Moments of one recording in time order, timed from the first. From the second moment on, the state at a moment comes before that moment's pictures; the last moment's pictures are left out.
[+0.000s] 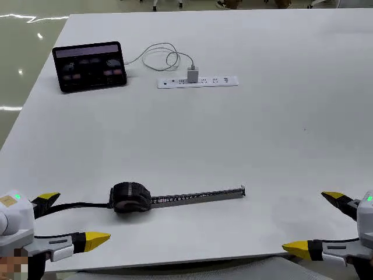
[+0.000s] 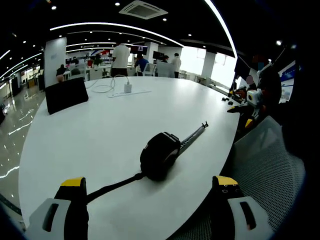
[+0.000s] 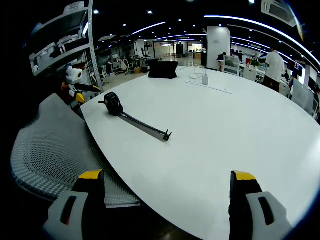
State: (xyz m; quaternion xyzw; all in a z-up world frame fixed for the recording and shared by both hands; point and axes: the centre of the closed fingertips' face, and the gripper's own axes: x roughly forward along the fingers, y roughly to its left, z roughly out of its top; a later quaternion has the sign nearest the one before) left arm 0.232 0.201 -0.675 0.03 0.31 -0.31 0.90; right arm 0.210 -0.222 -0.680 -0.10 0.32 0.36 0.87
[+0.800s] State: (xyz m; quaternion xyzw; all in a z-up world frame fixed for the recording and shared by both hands) left arm 0.252 0.177 -0.671 -0.01 0.33 -0.29 0.90; right arm 0.213 -0.221 -0.688 -0.13 0.34 0.39 0.85
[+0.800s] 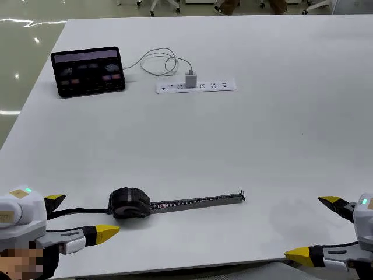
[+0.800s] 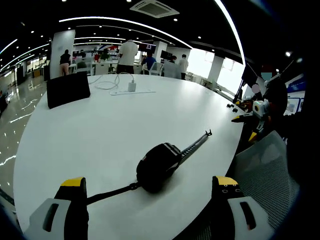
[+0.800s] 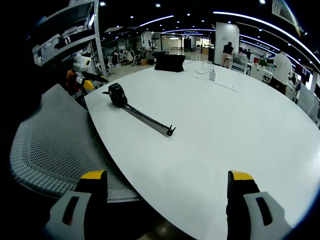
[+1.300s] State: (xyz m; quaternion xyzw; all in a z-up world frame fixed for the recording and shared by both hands) left arm 0.264 0.128 -0.680 -0.02 0.37 -0.28 0.89; right arm 0.228 -0.213 -0.690 -0.15 0.36 0.42 0.82
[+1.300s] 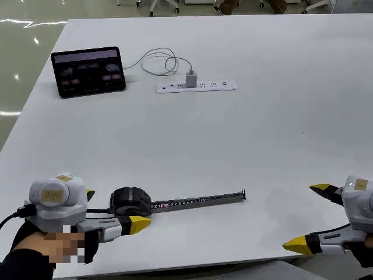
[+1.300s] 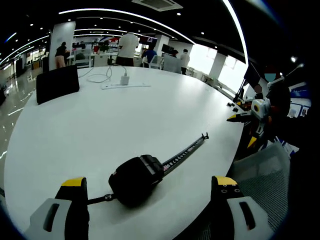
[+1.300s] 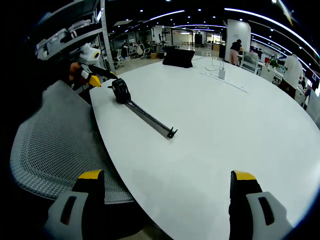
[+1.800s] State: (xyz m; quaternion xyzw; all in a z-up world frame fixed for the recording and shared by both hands) left arm 0.289 0.150 -0.689 -0.01 0.37 -0.14 0.92; right arm 0.247 -0.199 -0.687 -0.18 0.36 0.45 0.80
